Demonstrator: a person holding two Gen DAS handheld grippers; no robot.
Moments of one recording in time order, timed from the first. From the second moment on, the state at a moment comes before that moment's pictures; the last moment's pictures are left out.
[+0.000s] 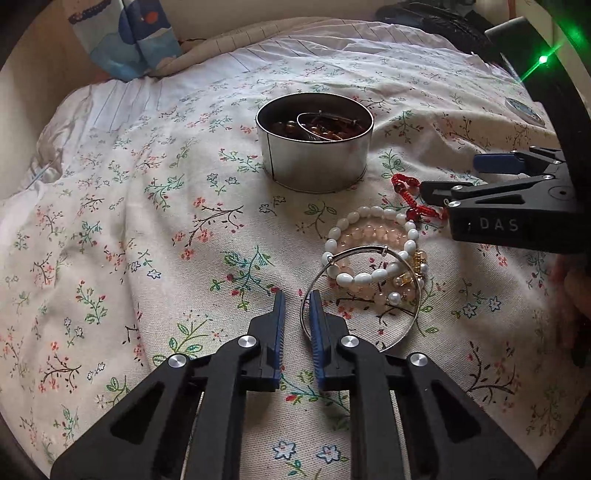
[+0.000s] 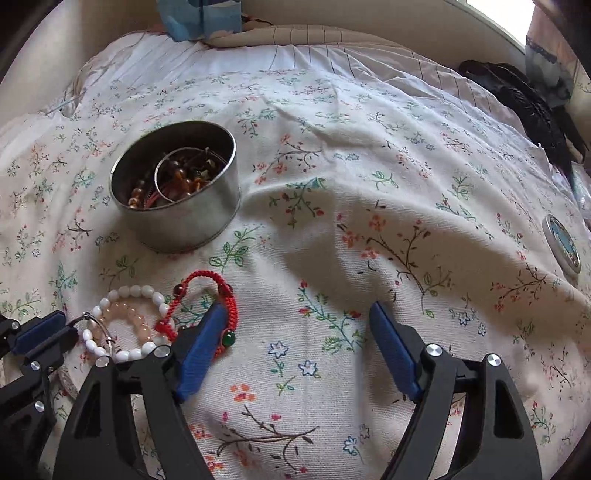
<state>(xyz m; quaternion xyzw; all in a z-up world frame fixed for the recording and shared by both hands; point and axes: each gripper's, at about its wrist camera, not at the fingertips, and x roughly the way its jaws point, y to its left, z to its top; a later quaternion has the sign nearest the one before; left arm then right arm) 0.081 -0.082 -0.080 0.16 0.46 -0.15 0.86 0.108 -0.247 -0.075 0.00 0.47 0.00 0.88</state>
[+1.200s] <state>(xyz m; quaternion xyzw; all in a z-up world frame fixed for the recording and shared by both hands) 0.073 -0.057 -0.047 0.04 0.43 -0.19 0.88 0.064 -0.280 -0.057 0.23 0.44 0.14 0.86</state>
